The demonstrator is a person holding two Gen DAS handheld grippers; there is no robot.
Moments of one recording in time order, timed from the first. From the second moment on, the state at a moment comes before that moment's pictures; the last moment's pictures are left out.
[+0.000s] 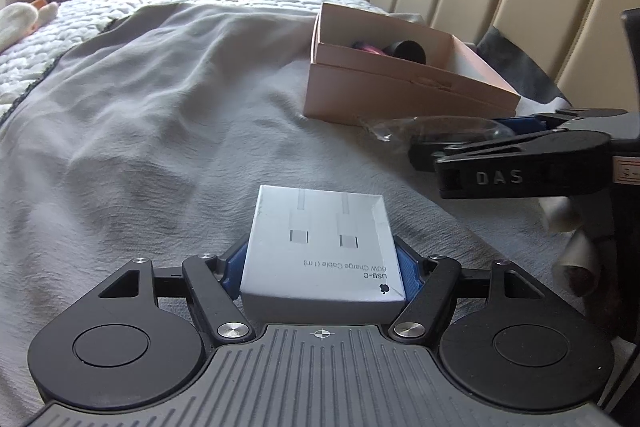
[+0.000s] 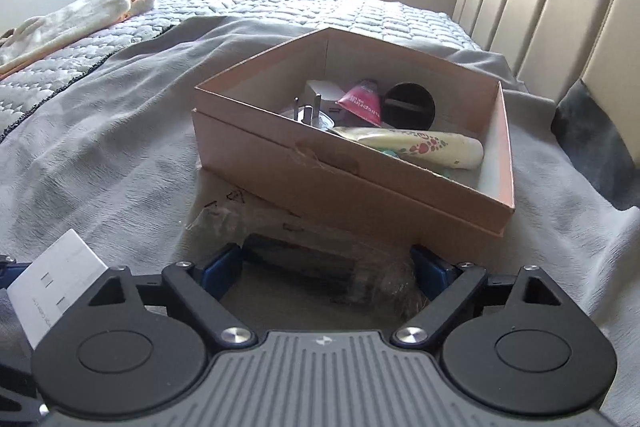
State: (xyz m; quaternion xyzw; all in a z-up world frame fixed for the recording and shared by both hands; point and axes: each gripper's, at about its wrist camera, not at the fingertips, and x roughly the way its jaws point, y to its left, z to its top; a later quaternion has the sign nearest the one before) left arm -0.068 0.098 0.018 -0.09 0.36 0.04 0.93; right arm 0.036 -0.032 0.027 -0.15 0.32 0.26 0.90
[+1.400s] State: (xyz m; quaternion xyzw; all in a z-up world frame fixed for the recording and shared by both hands) left arm 0.027 0.133 0.104 -0.16 0.28 0.05 0.95; right arm -0.044 -0.149 0.072 -0.15 0.28 0.28 0.91
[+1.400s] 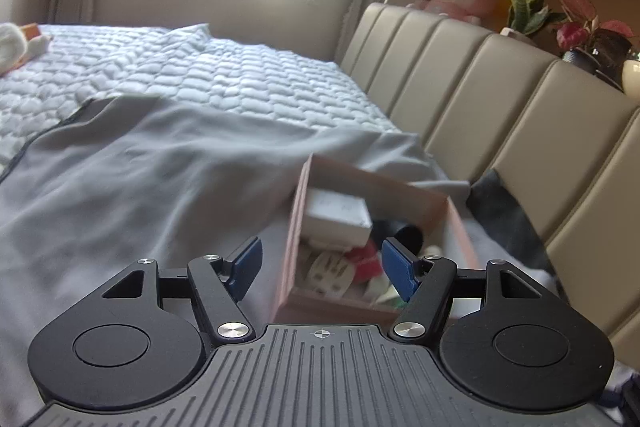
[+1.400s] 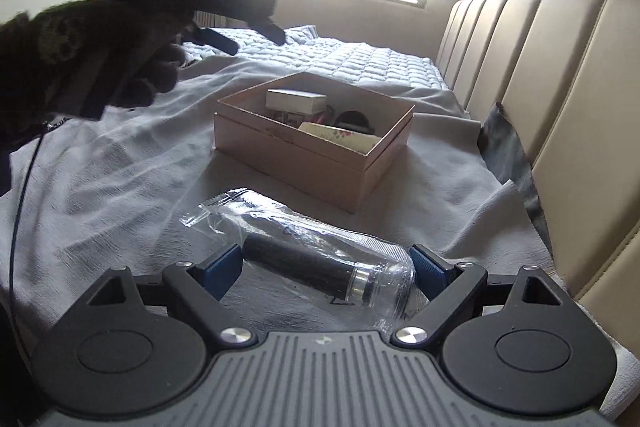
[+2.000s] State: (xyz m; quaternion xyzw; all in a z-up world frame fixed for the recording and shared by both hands) left arm -0.021 0.170 0.049 -0.19 0.33 0.05 0.92; right arm 0.132 -0.068 0.158 -0.09 0.28 0.25 0.92
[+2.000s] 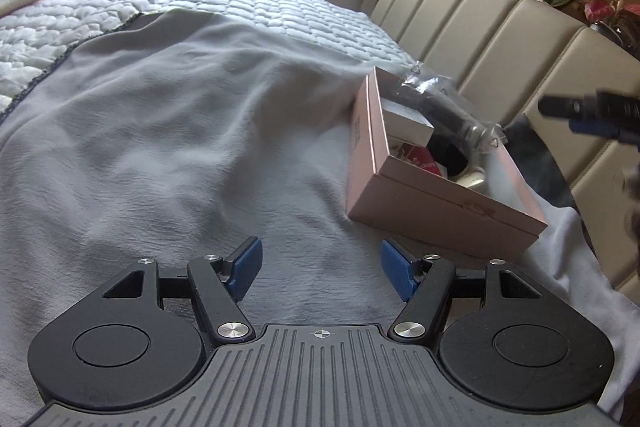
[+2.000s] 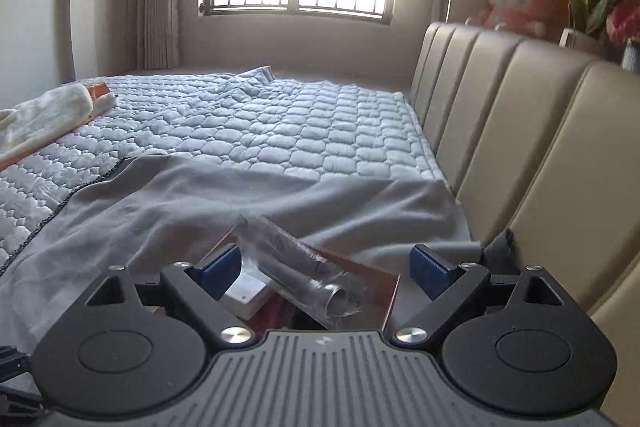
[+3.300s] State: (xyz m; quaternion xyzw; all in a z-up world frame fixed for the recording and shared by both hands) left arm -0.009 0.025 0.016 -0.07 0.31 0.09 0.94; right arm 0.056 -0.154 -0.001 -0.04 0.34 0.14 0.93
